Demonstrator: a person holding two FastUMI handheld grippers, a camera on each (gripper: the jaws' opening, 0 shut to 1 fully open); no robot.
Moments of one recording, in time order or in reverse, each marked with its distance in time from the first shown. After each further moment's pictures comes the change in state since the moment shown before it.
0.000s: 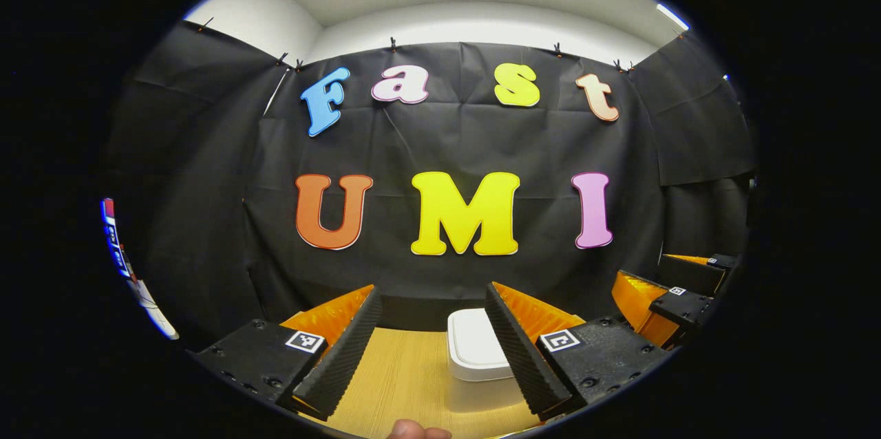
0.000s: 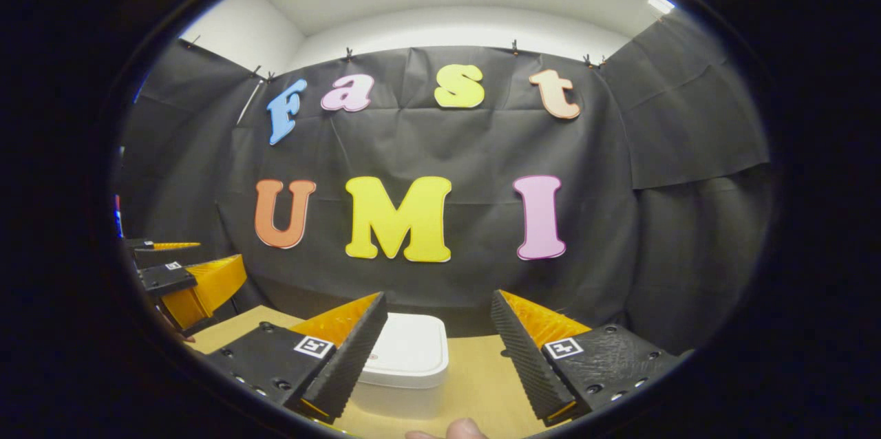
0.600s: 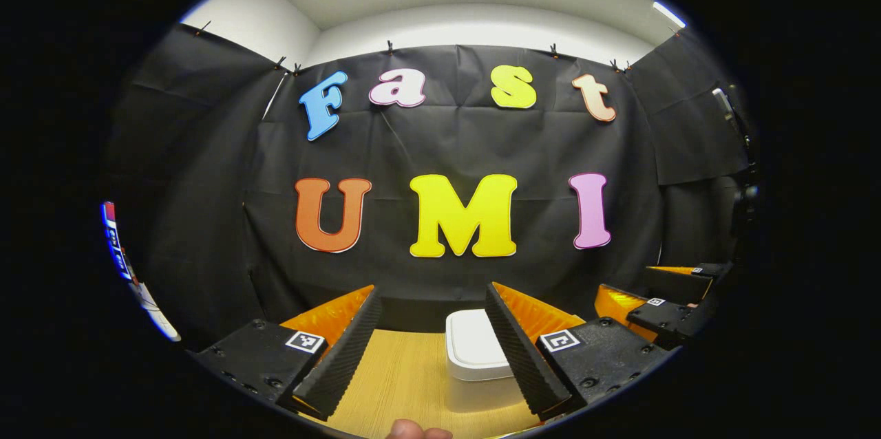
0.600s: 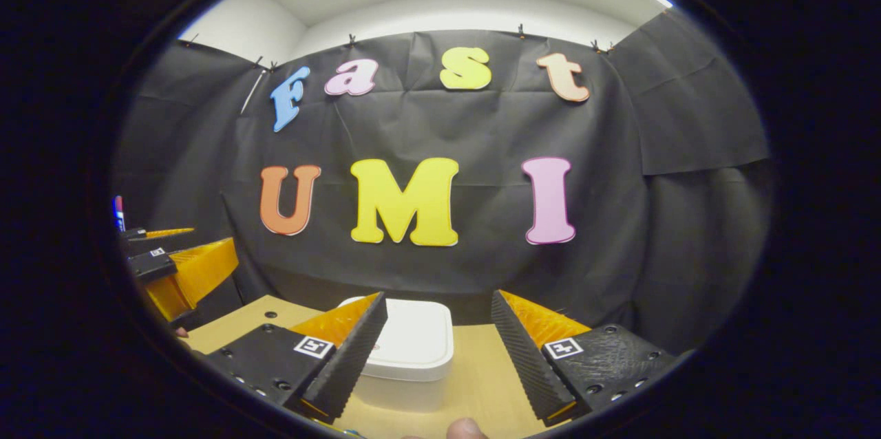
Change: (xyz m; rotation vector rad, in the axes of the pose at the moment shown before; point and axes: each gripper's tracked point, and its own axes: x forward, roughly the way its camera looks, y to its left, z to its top) left arm -0.005 -0.005 0.000 0.014 -0.009 0.000; right arm 0.014 0.009 -0.028 0.003 0.107 0.058
